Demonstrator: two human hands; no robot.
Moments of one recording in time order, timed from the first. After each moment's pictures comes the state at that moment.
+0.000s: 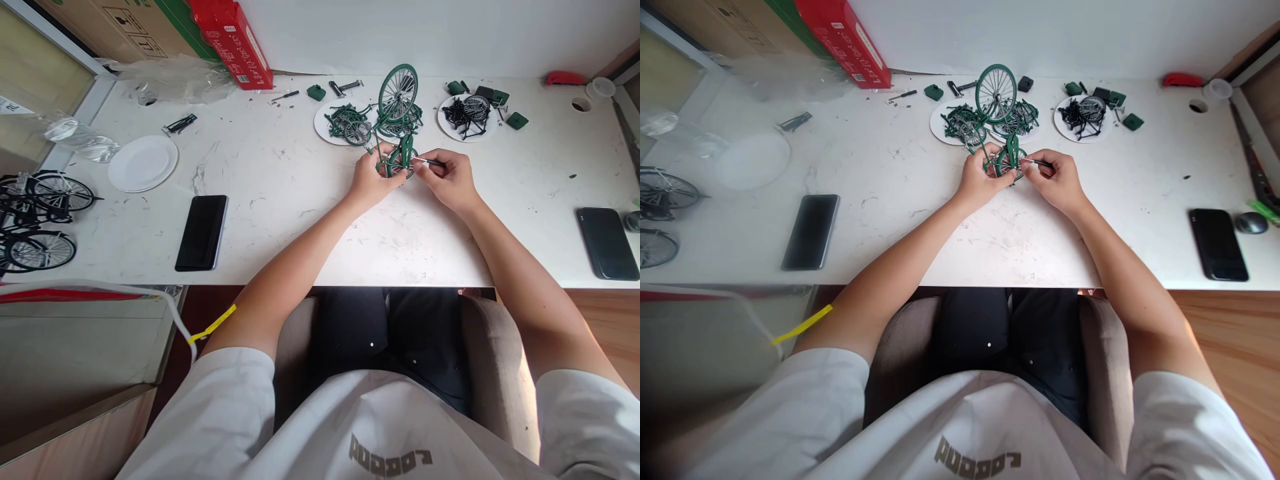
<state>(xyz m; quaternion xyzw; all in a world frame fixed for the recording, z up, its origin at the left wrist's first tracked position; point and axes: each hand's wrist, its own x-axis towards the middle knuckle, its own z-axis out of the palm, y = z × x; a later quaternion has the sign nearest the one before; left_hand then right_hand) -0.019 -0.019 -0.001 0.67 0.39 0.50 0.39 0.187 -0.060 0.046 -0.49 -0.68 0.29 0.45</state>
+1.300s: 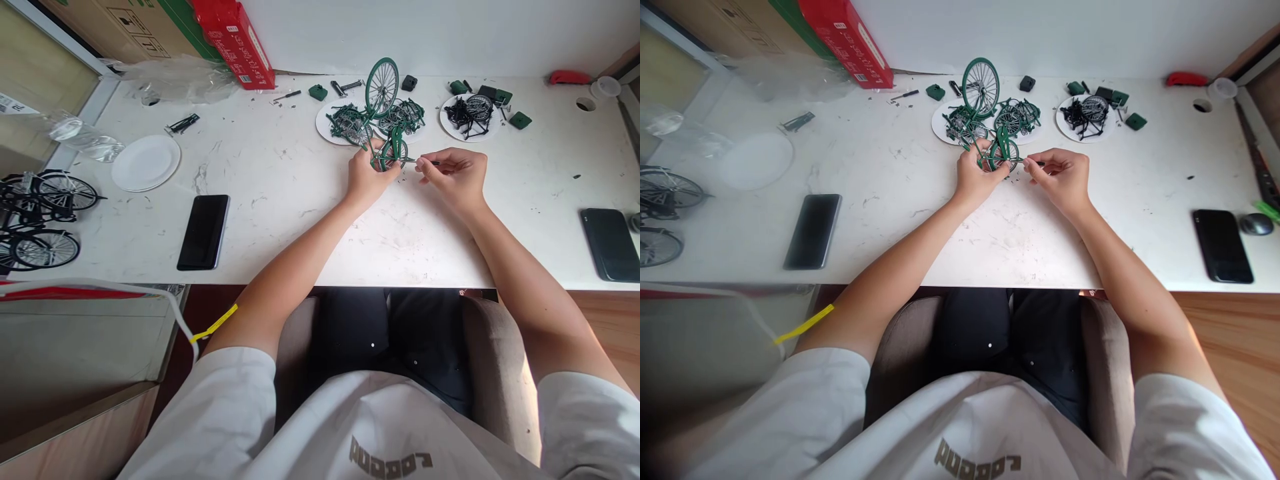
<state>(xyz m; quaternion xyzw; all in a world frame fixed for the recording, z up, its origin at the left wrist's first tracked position) -0.025 -0.020 0.010 0.65 0.49 0.50 0.30 0.176 -0.075 0.056 -0.51 -0.63 0.25 0.53</state>
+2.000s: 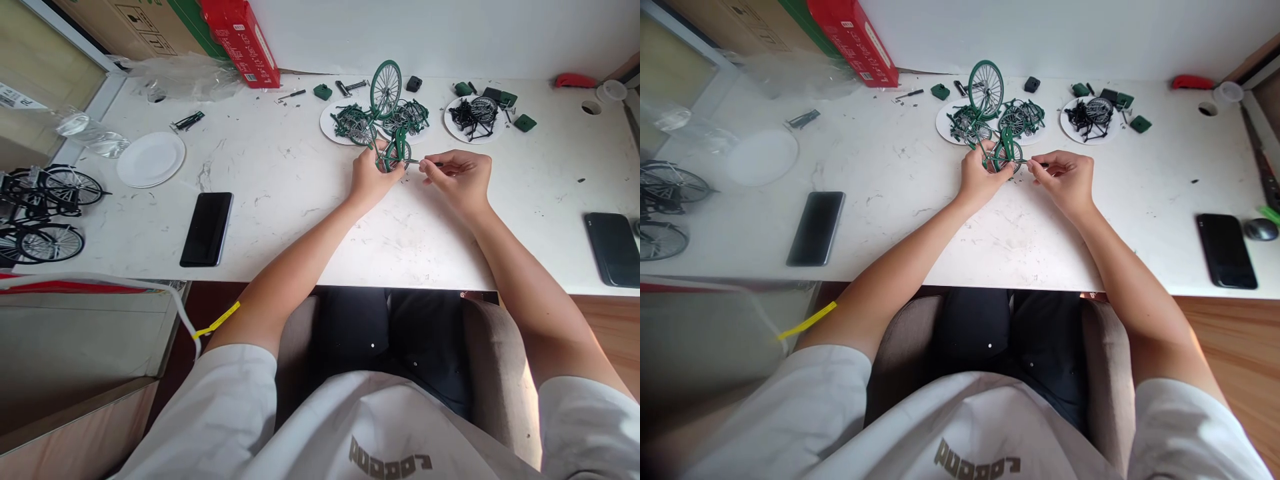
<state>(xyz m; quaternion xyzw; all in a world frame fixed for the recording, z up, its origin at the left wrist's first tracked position) -0.024 -0.021 0.010 0.64 0.49 0.50 0.32 0.177 -0.074 0.054 -0.52 -0.64 0.22 0.53</state>
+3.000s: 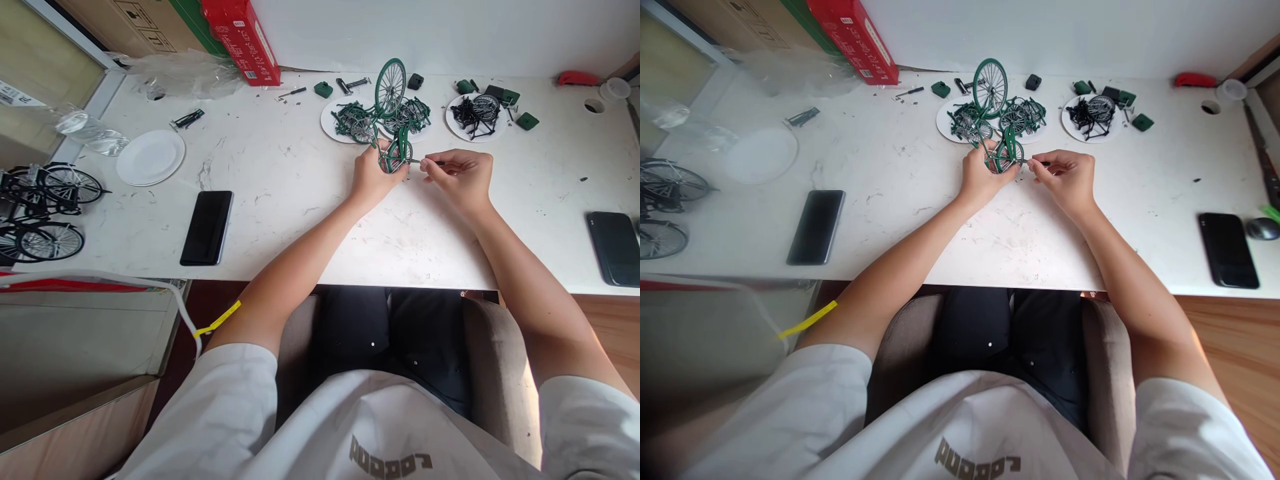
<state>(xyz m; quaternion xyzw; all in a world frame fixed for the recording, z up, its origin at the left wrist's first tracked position) -0.024 -0.019 0.007 0.63 0.48 0.51 0.33 0.178 -0.074 0.053 -0.52 -0.64 0.23 0.51</state>
